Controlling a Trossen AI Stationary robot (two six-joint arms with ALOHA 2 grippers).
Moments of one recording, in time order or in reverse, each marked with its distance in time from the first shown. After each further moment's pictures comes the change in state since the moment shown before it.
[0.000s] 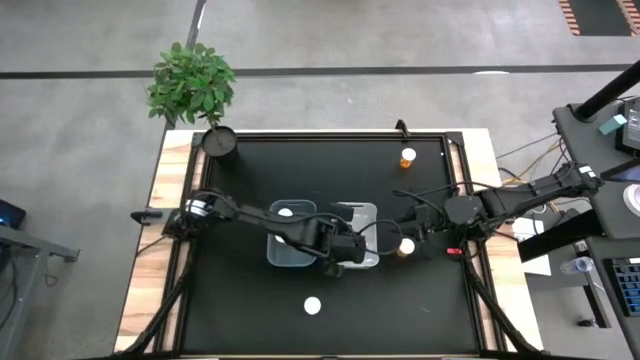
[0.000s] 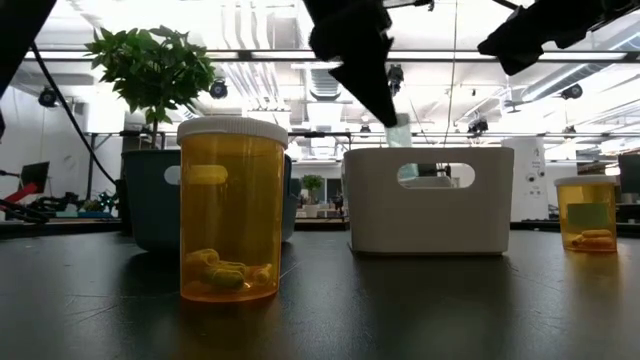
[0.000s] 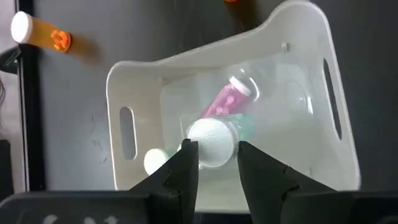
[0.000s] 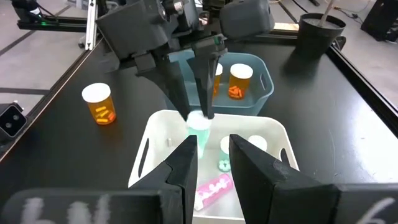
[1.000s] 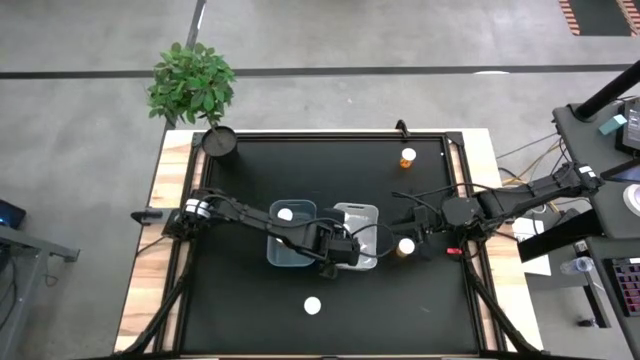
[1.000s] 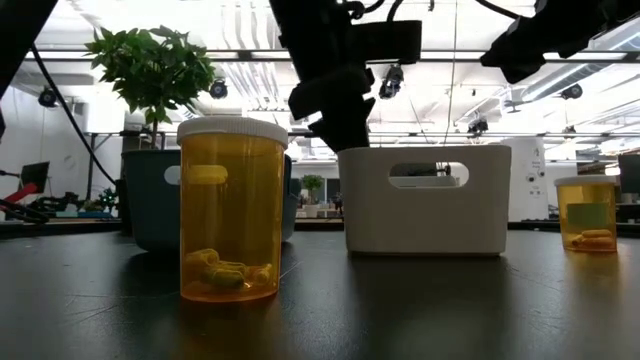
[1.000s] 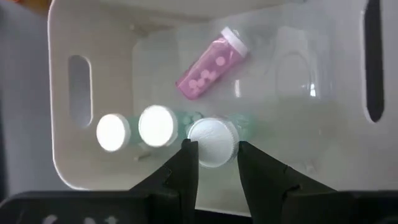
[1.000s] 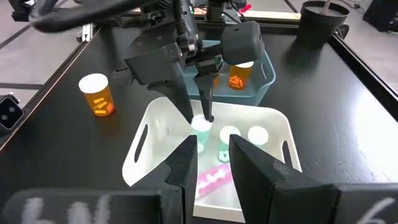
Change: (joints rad) left arm 0.004 0.002 -0.171 0.083 0.021 -0.087; right arm 0.000 0.005 -0.023 0.000 0.000 0.019
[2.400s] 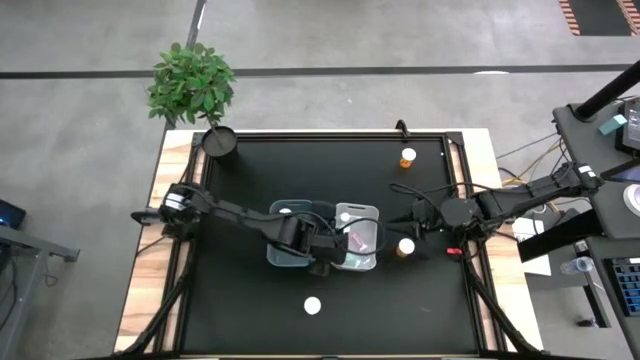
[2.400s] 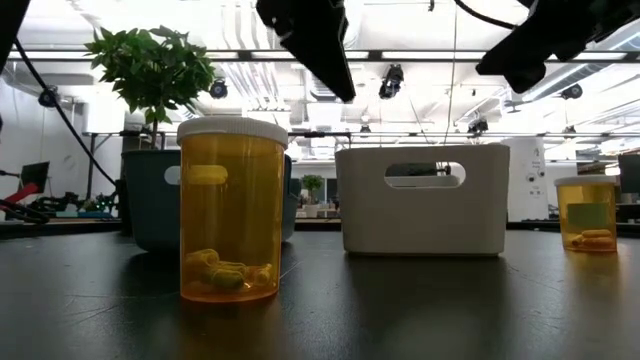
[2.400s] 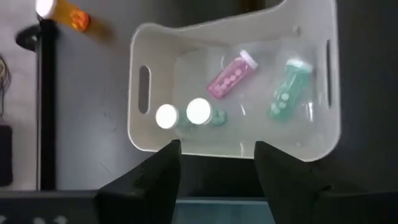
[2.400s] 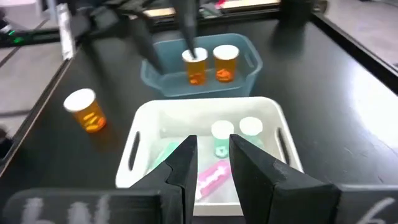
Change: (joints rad) left arm -0.038 -0.171 -0.003 -0.085 -0.054 0.001; right arm -0.001 0.015 0.000 -0.002 0.060 0.153
